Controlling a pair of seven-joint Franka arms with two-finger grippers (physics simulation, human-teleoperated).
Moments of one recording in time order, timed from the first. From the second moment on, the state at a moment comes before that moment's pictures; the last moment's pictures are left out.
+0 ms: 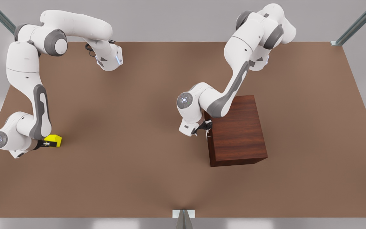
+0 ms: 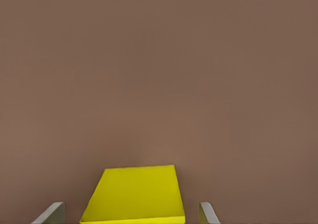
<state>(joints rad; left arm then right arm) -0.72 0.73 0.01 -1.25 0.29 1.85 -1.02 -0.36 0.75 0.00 -1.53 -0.10 2.11 -0.27</state>
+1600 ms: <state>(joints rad) -0.82 0.87 0.00 -1.00 0.29 1.93 -1.13 -0.40 0.28 0.35 -1.61 -0.07 1.89 -0.29</state>
